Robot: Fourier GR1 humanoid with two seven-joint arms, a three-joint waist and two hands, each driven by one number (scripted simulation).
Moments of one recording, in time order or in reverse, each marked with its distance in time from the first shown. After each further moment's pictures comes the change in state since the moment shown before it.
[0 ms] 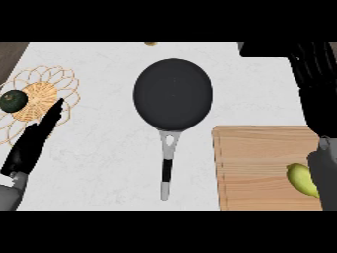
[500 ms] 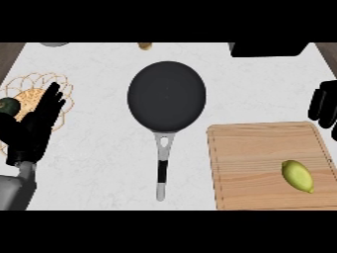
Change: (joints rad) left arm -0.039 -0.130 0.120 -0.057 0.153 0.064 -0.019; right arm 0.032 -0.147 -0.047 -0.180 -0.147 0.543 -0.358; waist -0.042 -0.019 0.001
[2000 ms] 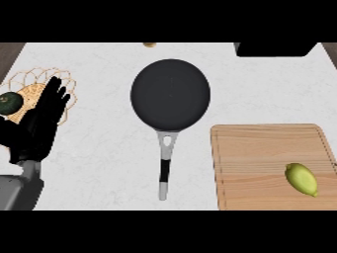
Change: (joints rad) left arm -0.004 -0.066 0.029 -0.081 0.056 0.024 0.021; right arm 0.510 -0.429 -0.218 0.045 0.977 -0.214 -0.862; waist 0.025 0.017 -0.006
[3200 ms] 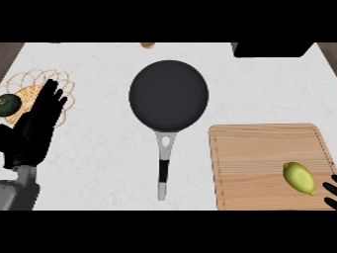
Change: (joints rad) left arm 0.035 -0.007 0.020 -0.056 -0.021 -0.007 0.038; right arm 0.185 0.155 0.152 0.188 0.390 -0.570 -0.093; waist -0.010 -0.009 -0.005
